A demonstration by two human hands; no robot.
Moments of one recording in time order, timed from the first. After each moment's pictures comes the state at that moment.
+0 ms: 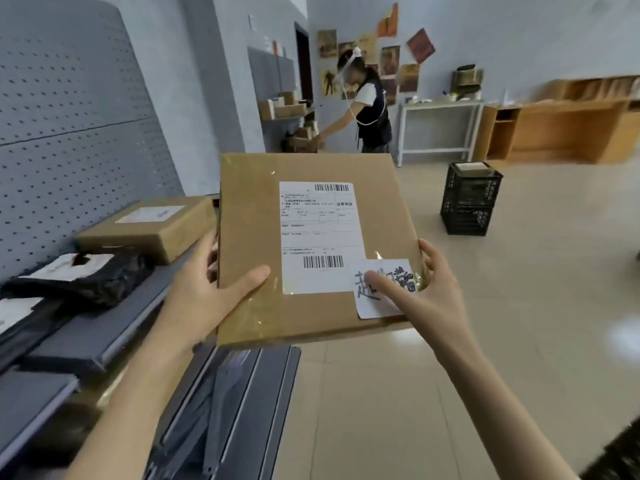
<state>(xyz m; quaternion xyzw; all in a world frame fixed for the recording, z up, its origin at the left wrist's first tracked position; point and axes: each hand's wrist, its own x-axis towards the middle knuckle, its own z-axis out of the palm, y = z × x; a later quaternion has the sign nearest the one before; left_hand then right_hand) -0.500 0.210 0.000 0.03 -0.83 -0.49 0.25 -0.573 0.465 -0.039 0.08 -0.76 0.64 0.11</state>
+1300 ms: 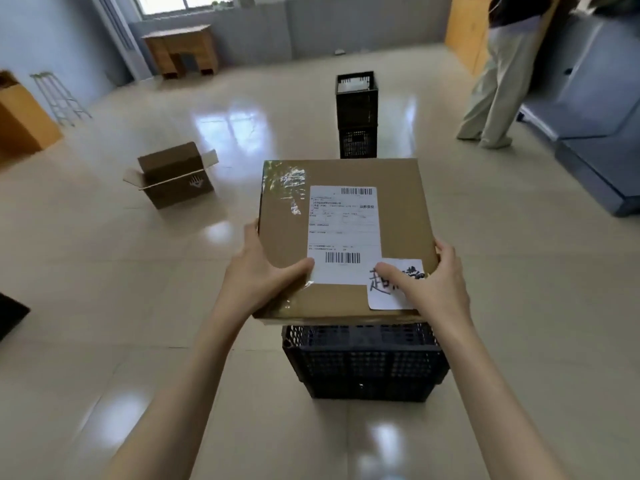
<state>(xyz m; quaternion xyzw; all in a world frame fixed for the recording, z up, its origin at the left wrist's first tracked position) -0.894 0.991 -0.138 -0.55 -0.75 -0.33 -0.17 -0.660 1.022 -0.178 -0.64 -0.53 0.37 0.42</state>
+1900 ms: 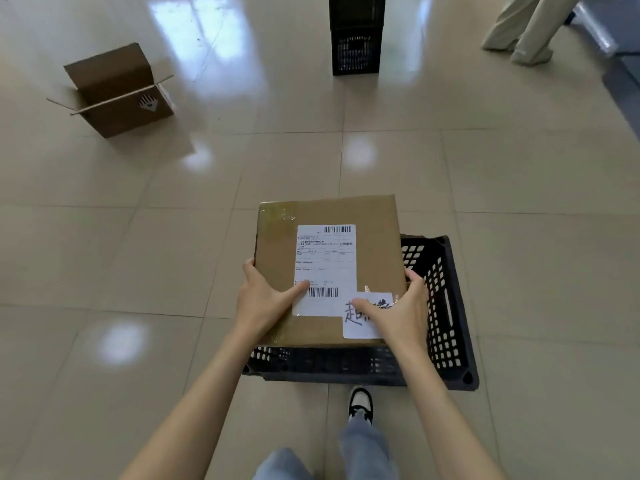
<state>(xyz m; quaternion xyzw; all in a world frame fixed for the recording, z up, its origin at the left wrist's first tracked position) -0.901 1.188 -0.364 -0.39 -0.83 -0.25 -0.32 -0.693 1.203 -0.375 -0.70 -0.49 0.44 0.29</state>
